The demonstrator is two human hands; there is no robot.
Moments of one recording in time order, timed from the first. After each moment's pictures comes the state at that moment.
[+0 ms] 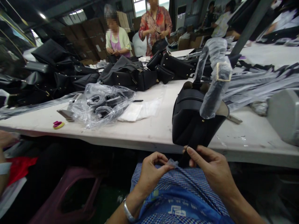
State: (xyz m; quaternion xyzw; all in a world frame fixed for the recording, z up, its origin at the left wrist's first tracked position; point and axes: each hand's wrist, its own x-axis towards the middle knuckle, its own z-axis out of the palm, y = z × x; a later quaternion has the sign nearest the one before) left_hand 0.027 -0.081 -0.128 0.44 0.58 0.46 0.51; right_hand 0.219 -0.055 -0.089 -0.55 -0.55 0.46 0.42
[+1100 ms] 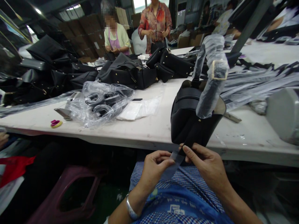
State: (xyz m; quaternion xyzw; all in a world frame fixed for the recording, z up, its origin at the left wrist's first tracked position) left_hand 0.039 -0.080 -0.126 0.35 0.52 0.48 0.62; right_hand 0.216 -0.052 -0.096 -0.55 -0.59 0.42 0.42
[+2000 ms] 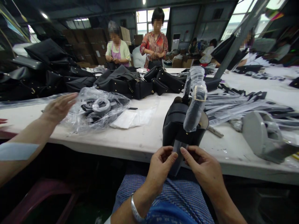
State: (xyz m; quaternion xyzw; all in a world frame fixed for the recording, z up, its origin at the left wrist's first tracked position) left_hand 0.086 -0.045 -0.103 0.34 0.39 0.57 0.64; right_hand 0.233 -0.033 -0.085 -0.60 -0.58 0.34 0.44
